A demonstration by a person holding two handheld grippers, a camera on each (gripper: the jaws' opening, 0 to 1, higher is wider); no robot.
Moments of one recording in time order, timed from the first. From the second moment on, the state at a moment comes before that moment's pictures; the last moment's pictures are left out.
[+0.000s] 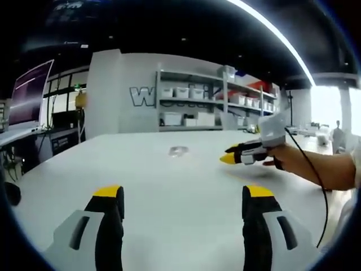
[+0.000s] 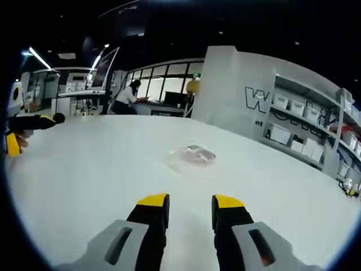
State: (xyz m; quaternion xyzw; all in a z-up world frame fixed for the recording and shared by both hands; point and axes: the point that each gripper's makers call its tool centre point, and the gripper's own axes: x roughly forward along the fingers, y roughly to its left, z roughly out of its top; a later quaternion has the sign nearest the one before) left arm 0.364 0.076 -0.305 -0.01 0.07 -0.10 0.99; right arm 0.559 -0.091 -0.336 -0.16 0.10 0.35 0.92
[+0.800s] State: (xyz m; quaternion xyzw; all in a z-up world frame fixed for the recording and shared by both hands) left arm 0.362 0.078 -0.307 -0.01 0.07 -0.09 0.99; right arm 0.576 -0.080 -0.343 -0.15 0.10 0.35 0.92
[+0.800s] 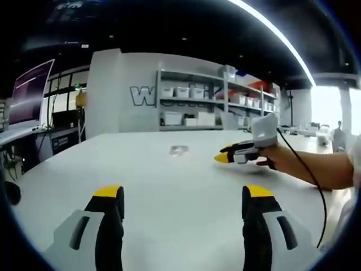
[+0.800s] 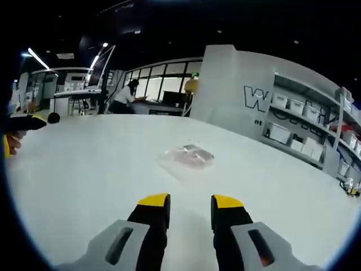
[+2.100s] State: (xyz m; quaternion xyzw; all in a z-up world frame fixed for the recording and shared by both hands) left arm 0.366 0.085 -0.302 -0.01 0.07 -0.09 0.99; right arm 0.633 -0.031 -0.344 -0.26 0.06 0.36 0.89
